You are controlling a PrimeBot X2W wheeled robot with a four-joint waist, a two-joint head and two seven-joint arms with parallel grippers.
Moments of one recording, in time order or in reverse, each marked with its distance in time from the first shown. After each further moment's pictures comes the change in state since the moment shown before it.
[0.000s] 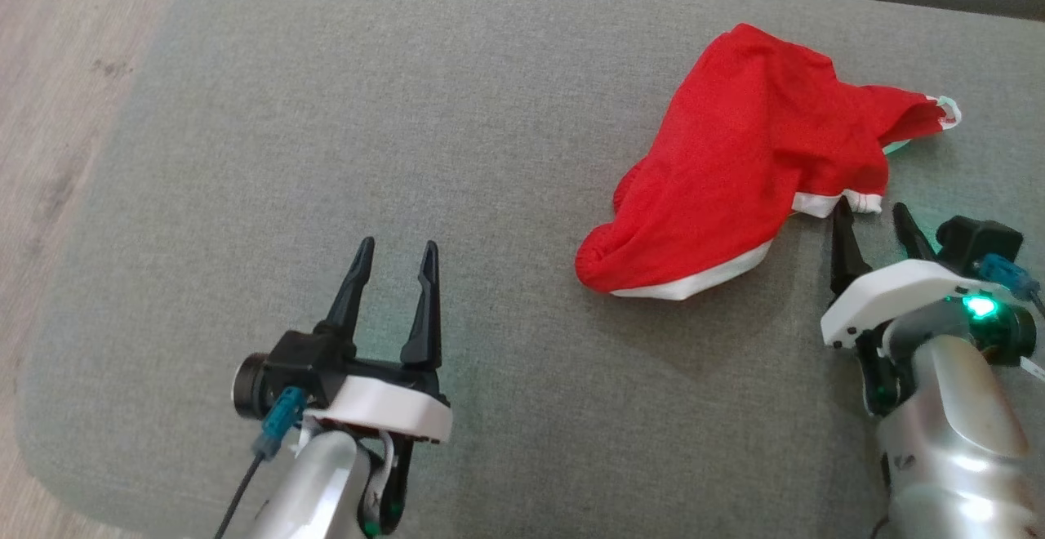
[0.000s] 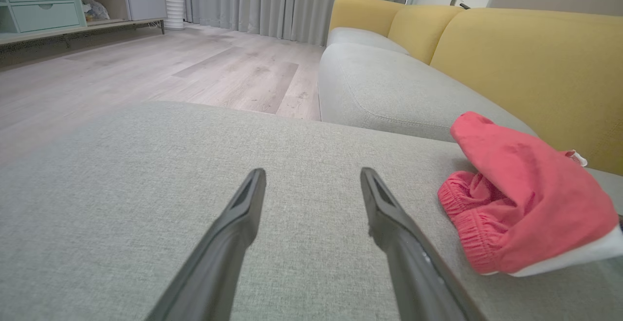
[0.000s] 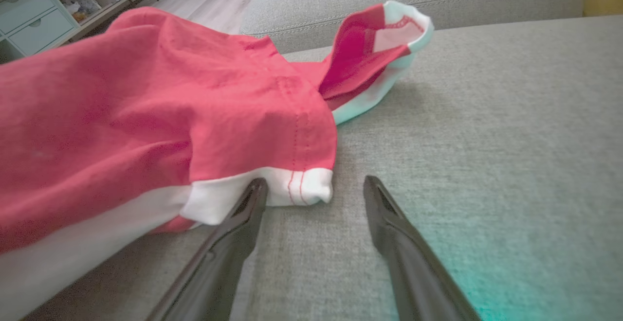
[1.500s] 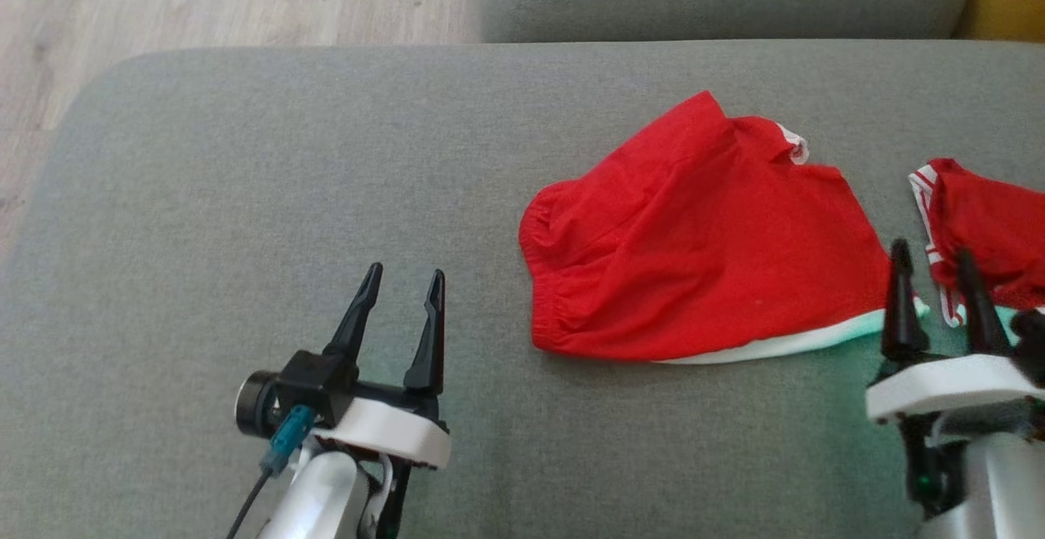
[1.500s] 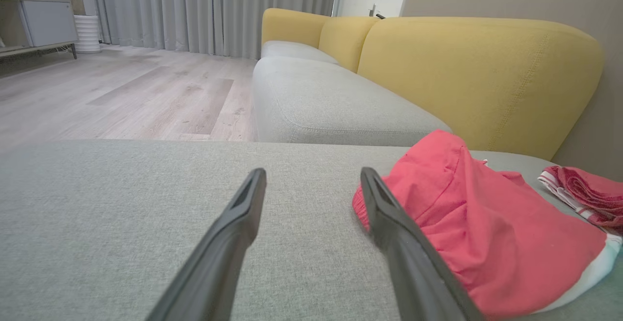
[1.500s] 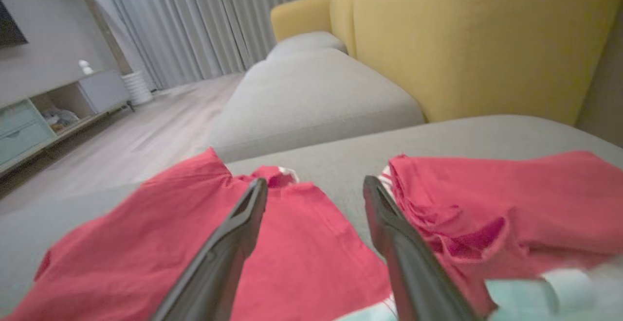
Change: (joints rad) left arm 0.031 -0.008 0.027 0.043 0.070 -0.052 0.000; right arm 0.339 0.003 -0.015 -0.449 0.111 0.000 -0.014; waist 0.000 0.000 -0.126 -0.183
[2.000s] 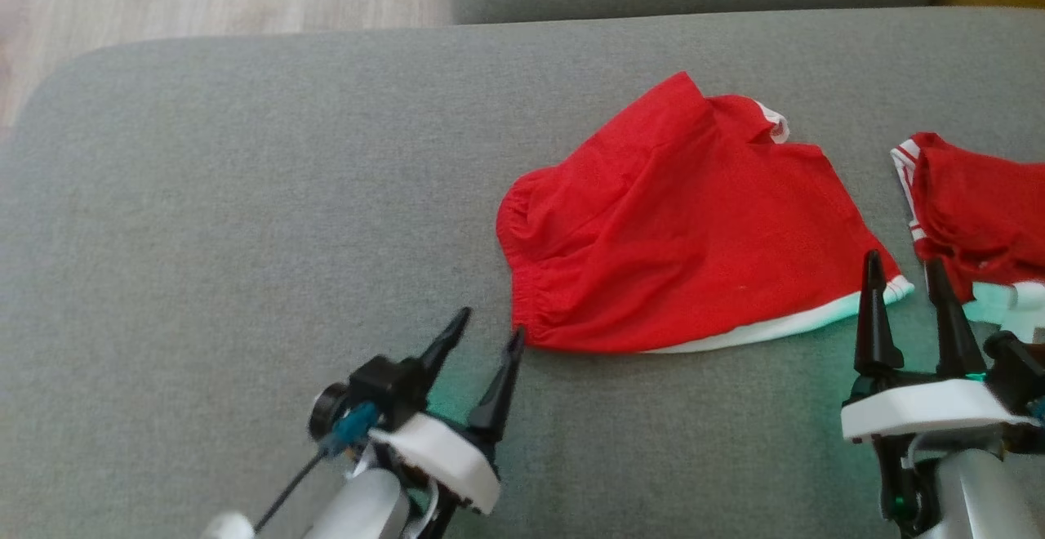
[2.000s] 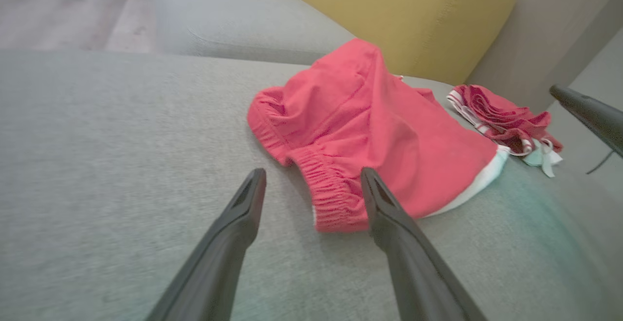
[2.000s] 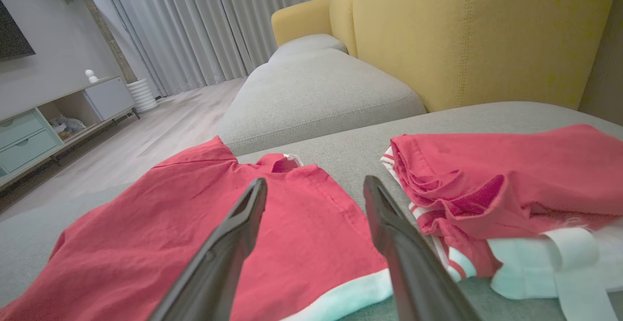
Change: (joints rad) left arm -0.013 0.001 -0.142 0.067 -0.064 -0.116 0.078; right arm 0.044 0.000 0.118 -0.040 0.058 0.000 -0.122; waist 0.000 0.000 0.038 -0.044
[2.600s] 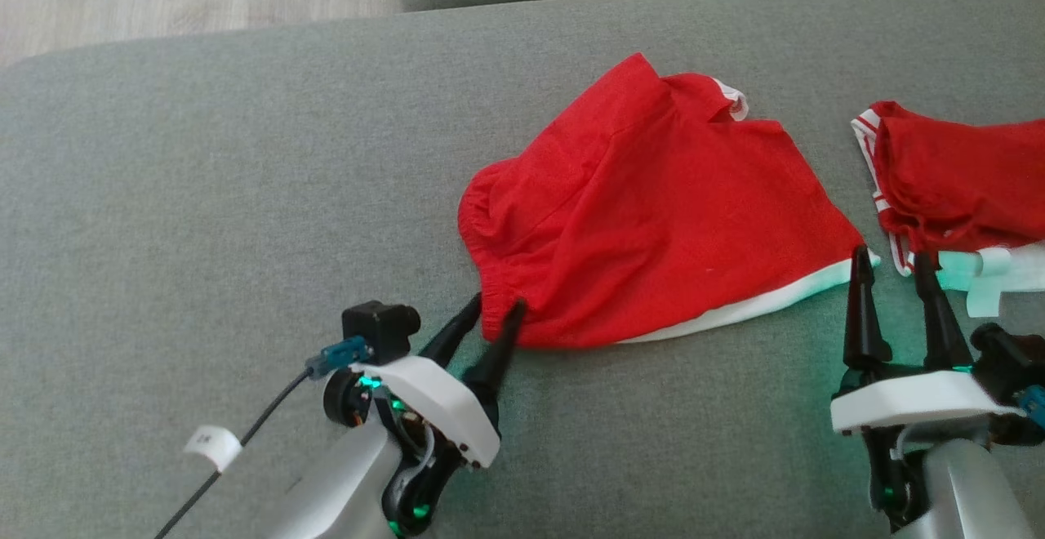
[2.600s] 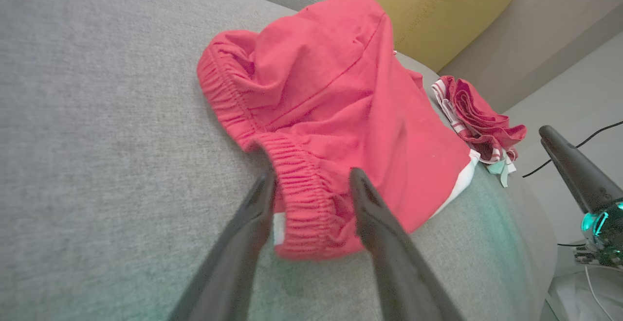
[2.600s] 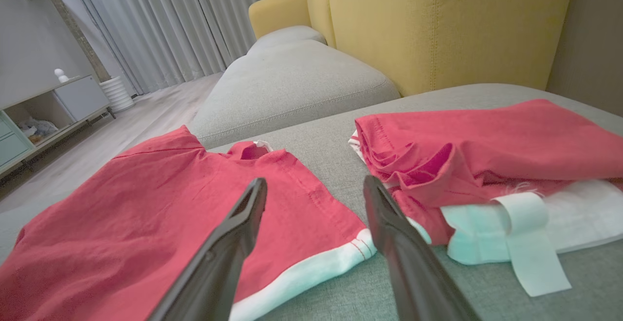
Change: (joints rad) left arm -0.146 0.047 -0.161 0.050 -0.427 -0.009 0.190; right arm -0.035 0.000 0.018 0.064 0.009 0.000 -0.021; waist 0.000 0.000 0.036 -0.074
